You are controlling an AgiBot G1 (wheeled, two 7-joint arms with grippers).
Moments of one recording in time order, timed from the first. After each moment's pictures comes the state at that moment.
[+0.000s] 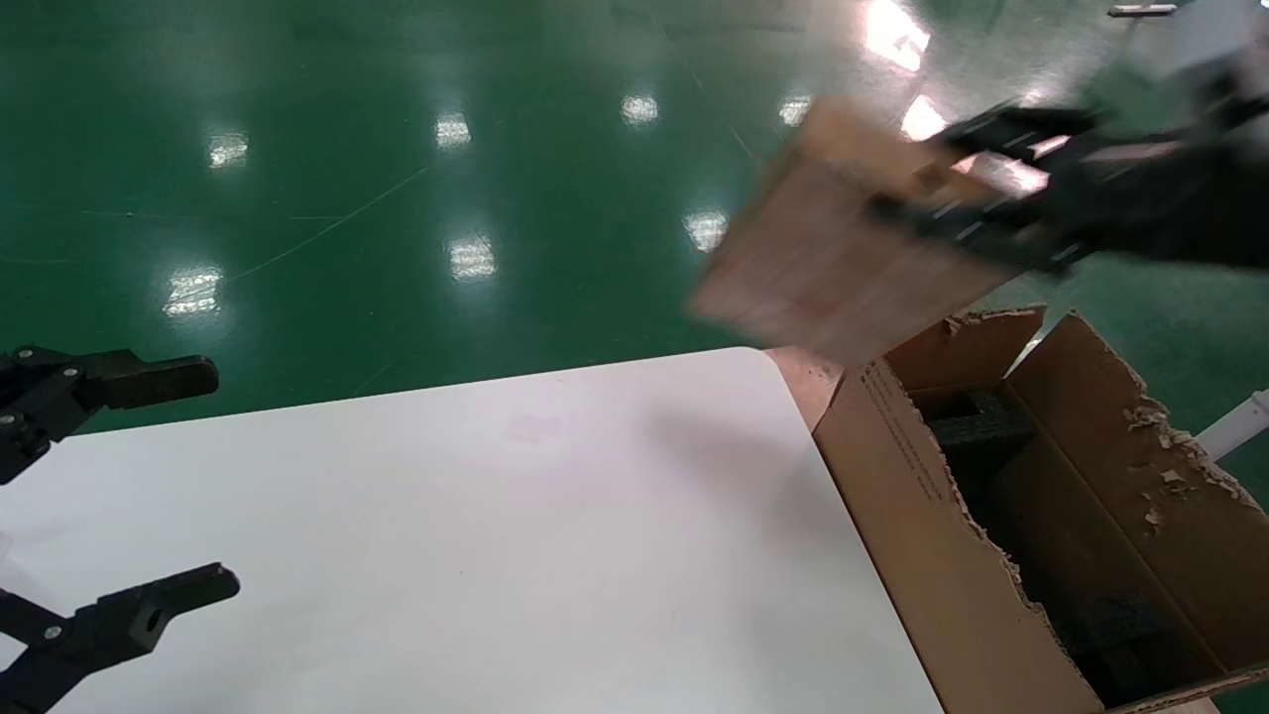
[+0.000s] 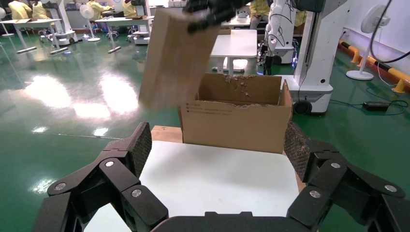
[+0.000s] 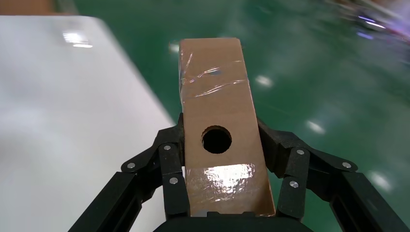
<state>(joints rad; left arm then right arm) -1.09 0.57 0.37 -1.25 0.66 1.45 -0.13 1.86 -0.34 -0.97 0.58 -0.85 -1.55 -0.12</state>
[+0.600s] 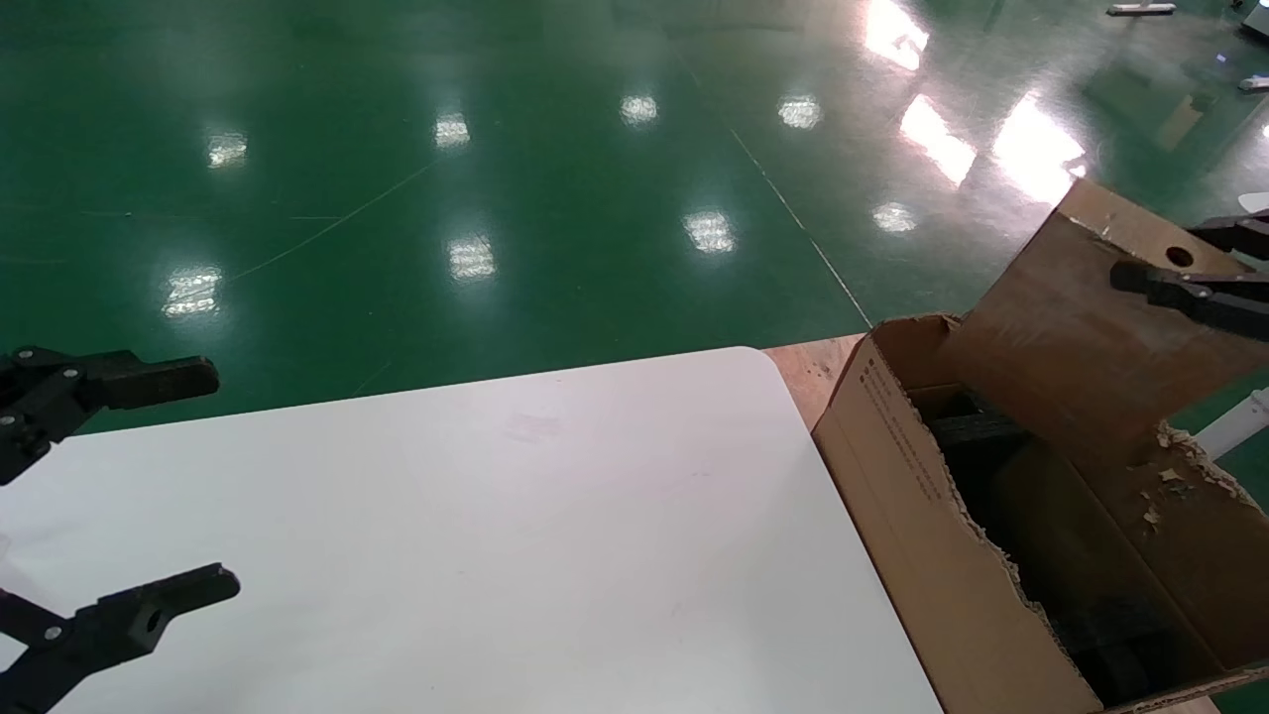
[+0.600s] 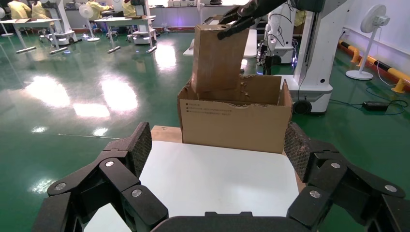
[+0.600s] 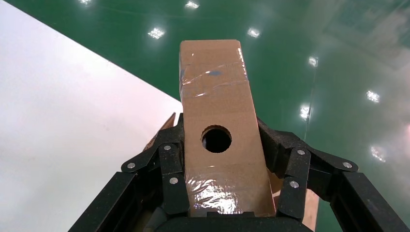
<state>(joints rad) -1.09 0.57 0.37 -1.25 0.66 1.45 -0.13 1.95 -0.22 -1.00 0.32 -1.03 -1.52 -0.11</state>
